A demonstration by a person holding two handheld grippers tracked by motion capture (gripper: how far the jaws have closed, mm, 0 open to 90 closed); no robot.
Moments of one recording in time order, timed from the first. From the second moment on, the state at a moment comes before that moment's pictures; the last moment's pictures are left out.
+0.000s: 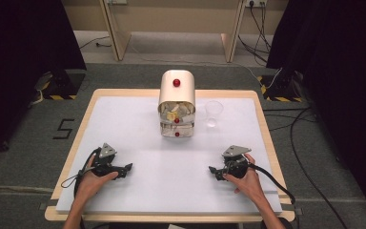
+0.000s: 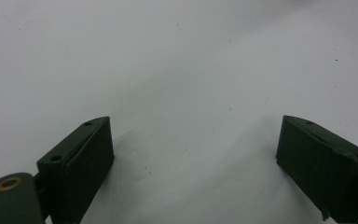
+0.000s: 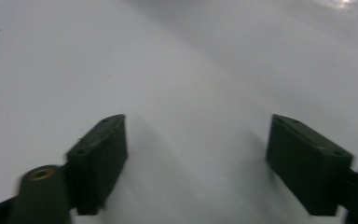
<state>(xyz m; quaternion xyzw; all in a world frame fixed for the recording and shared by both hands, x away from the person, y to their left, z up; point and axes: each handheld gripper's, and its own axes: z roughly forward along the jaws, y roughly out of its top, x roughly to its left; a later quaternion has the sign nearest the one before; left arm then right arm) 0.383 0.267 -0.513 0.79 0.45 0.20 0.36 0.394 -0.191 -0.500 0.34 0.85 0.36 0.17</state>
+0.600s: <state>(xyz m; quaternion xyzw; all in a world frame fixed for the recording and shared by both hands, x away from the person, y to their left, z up) 0.383 0.267 -0.513 0.79 0.45 0.20 0.36 0.395 -0.161 -0.466 0.29 0.83 0.43 0.22</state>
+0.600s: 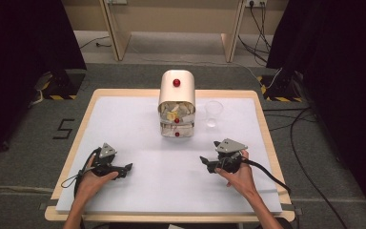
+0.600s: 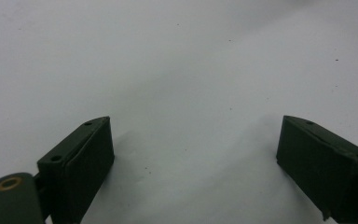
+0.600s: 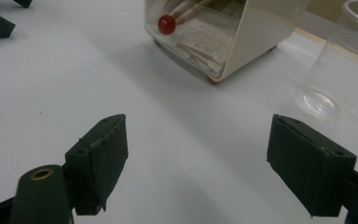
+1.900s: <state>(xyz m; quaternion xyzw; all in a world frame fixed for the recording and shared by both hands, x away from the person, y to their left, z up) 0.383 0.267 -0.513 0.79 0.45 0.19 0.36 0.423 -0.092 -0.406 0.22 0.81 0.48 0.25</state>
